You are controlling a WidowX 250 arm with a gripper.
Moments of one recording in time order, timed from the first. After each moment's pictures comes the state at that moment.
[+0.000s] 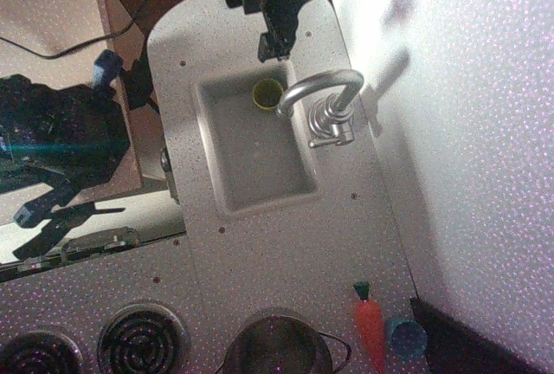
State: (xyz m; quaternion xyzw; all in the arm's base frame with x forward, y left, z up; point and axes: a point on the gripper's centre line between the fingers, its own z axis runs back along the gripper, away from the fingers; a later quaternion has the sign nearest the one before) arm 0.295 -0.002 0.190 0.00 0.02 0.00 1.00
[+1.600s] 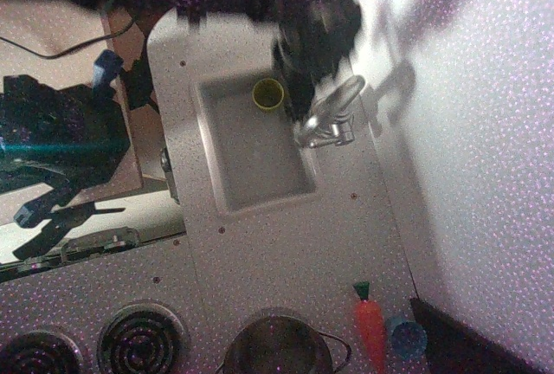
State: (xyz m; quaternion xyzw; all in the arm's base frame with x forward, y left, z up) arm 0.311 -0.076 0.167 -0.01 -0.02 -0.09 1.00
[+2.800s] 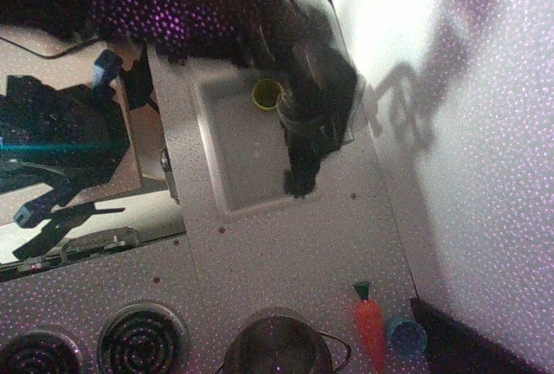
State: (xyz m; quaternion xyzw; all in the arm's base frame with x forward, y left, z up) arm 0.300 -0.141 0.157 -0.23 -0.06 -0.14 0.96
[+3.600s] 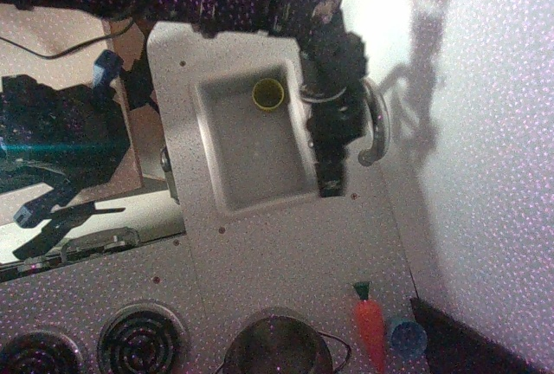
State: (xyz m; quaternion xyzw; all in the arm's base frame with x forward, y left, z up) arm 0.307 -0.144 0.159 -0.32 -0.04 -0.11 0.94
